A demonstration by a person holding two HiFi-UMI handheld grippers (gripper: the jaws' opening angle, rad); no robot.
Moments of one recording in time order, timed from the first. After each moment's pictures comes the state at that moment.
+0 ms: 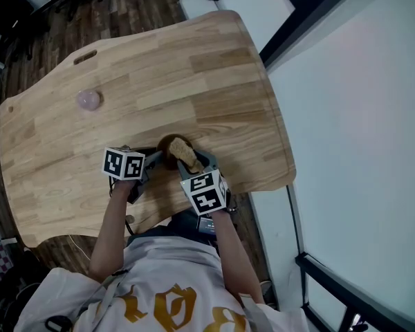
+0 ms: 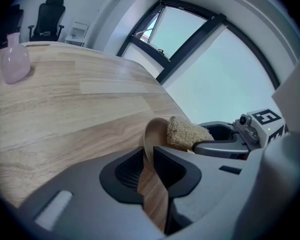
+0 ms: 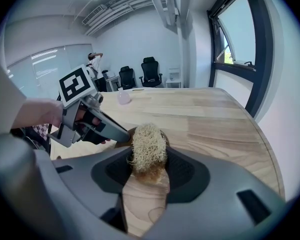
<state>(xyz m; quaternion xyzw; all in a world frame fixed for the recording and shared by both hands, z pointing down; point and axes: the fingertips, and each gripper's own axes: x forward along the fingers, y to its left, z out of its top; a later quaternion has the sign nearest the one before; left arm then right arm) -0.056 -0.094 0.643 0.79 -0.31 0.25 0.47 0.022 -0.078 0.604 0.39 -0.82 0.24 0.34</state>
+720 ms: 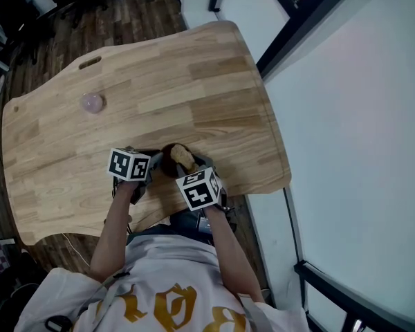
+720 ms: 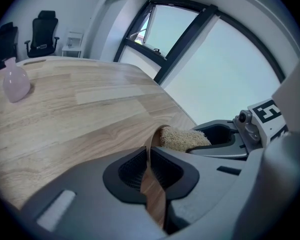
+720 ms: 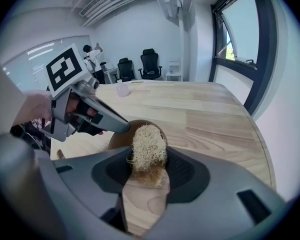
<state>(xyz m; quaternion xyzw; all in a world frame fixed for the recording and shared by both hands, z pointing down) -0.045 -0.091 0.626 0.79 -0.33 0.28 0.43 0.028 -0.066 0.608 0.38 -0.80 0.26 0.38</state>
